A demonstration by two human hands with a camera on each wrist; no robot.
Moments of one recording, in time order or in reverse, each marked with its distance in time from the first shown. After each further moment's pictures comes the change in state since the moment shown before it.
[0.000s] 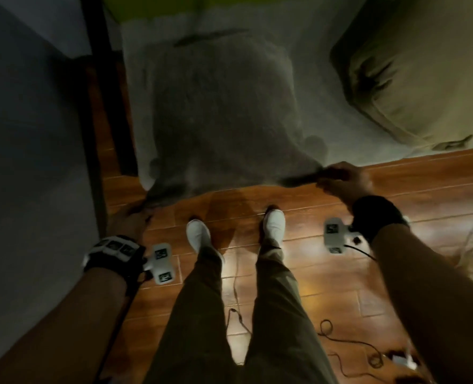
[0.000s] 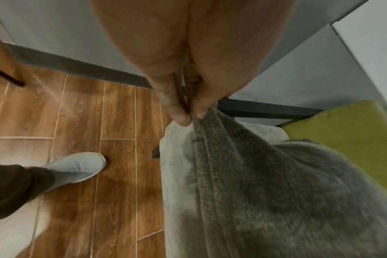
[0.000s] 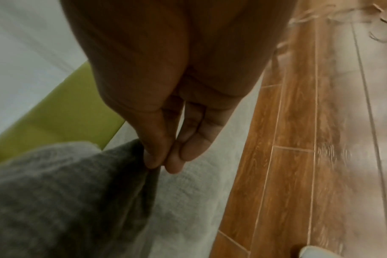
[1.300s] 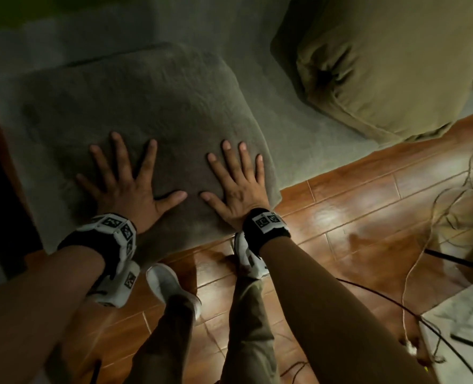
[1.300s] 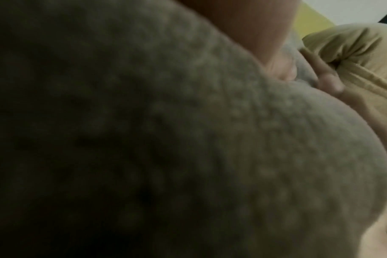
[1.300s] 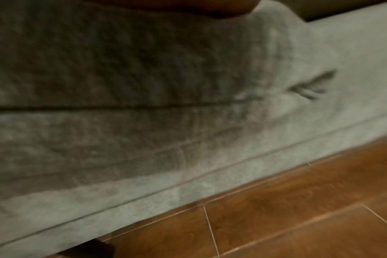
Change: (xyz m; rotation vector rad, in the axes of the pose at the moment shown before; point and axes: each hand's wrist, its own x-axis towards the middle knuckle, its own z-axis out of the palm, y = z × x) left_hand 0.034 0.143 0.188 1.155 0.055 0.988; right_hand 0.069 0.002 0.142 -0.863 0.052 -0.660
